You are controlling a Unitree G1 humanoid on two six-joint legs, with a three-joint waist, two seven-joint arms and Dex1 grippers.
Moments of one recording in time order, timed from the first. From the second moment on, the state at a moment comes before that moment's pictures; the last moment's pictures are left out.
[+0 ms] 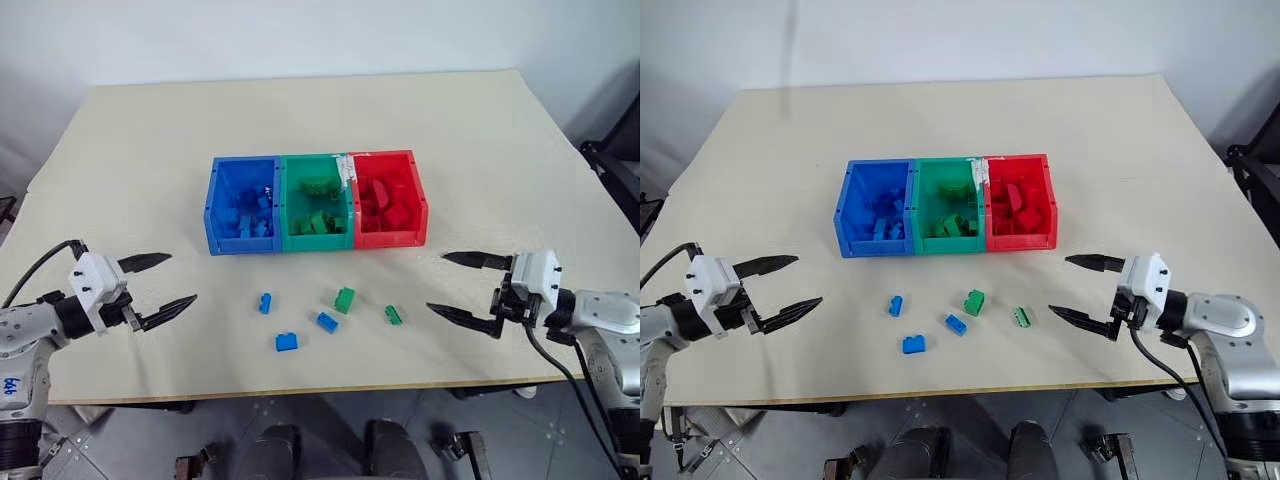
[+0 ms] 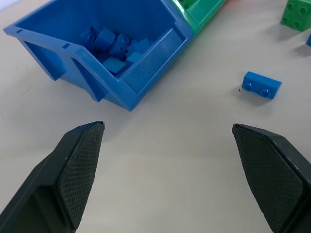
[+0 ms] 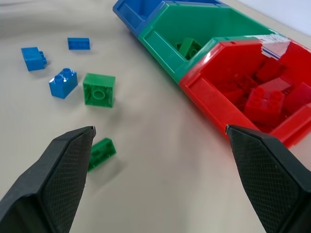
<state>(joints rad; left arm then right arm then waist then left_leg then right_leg) -0.06 0.80 0.36 0.09 -0.39 -0.05 -1.02 -0.14 -0.77 -0.16 -0.07 0.48 -0.01 1.17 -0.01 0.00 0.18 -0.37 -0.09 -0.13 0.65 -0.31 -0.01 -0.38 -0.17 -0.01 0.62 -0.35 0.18</state>
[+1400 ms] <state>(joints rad) -0.06 0.73 0.15 -0.23 -0.45 0.10 -1.10 -0.02 -0.66 0.07 -0.38 0.29 0.42 0.74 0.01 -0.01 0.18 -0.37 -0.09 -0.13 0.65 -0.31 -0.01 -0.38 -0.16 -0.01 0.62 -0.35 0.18</state>
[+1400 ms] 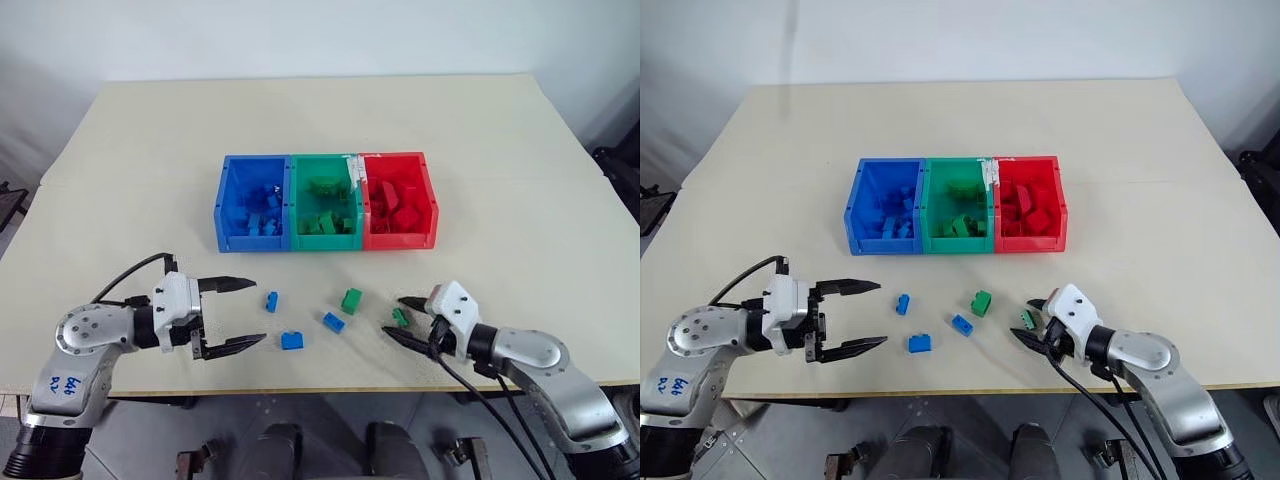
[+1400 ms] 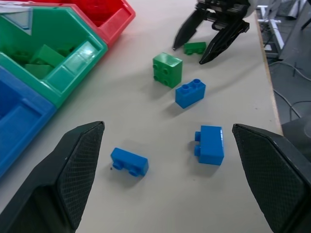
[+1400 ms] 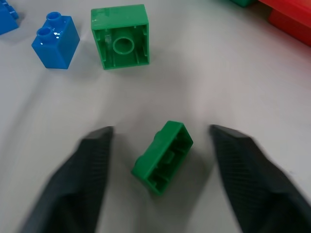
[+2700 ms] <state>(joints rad) 0.06 0.66 0.27 -0.25 -0.46 0.13 -0.90 -0.64 -0.44 0.05 0.05 0.29 0.25 0.82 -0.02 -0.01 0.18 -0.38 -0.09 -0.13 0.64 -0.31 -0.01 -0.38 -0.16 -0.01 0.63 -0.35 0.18</state>
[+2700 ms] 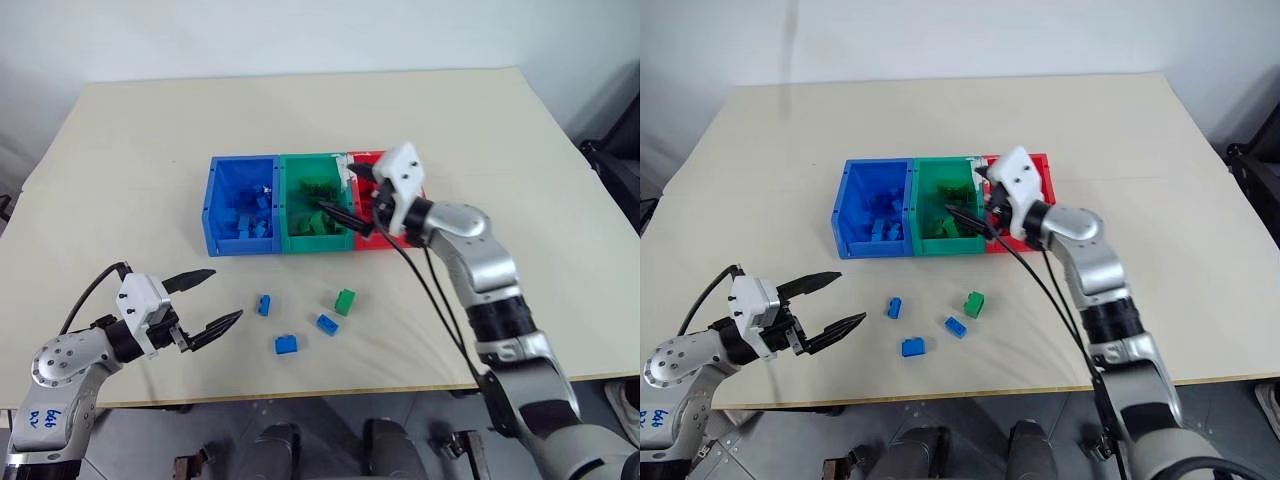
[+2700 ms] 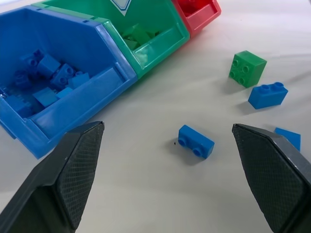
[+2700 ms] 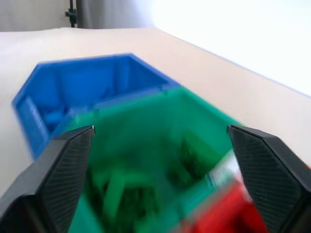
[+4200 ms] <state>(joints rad) 0.12 0.71 0.27 -0.27 -0.47 0.11 -1.02 -0.44 -0.53 0.26 -0.16 0.27 0.56 0.89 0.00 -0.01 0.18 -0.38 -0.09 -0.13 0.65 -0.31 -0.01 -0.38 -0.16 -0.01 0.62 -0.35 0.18</state>
